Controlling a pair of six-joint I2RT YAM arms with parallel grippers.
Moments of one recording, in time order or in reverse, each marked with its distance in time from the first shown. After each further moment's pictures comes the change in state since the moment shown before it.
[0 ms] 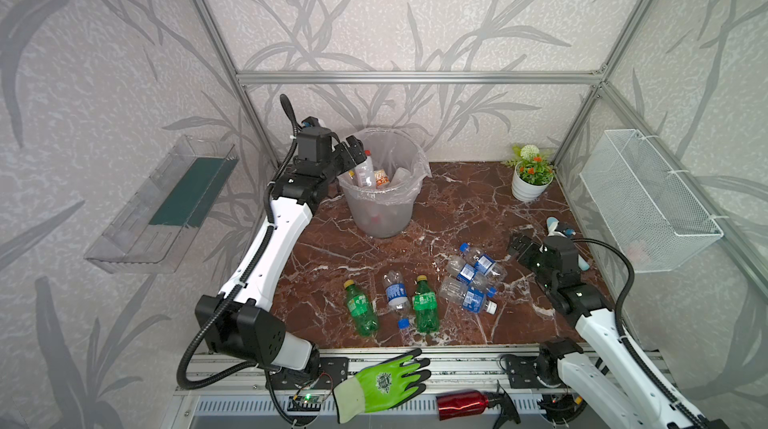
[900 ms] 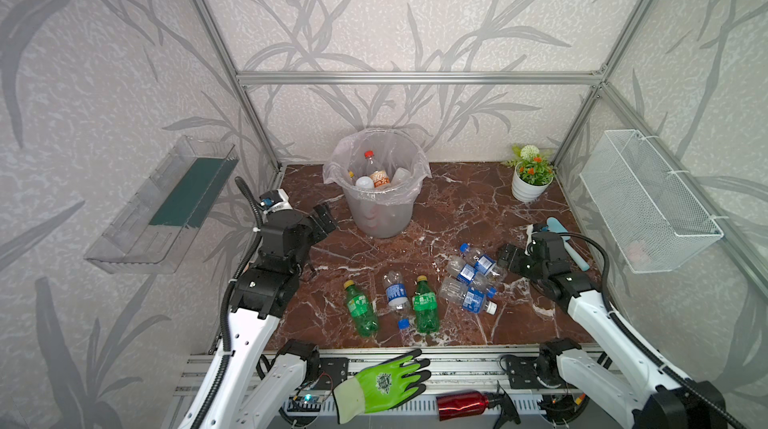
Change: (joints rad) left arm -0.001 -0.659 -0.624 -0.083 -0.224 -0.047; right arm 0.000 0.208 0.064 -0.102 -0.206 -0.209
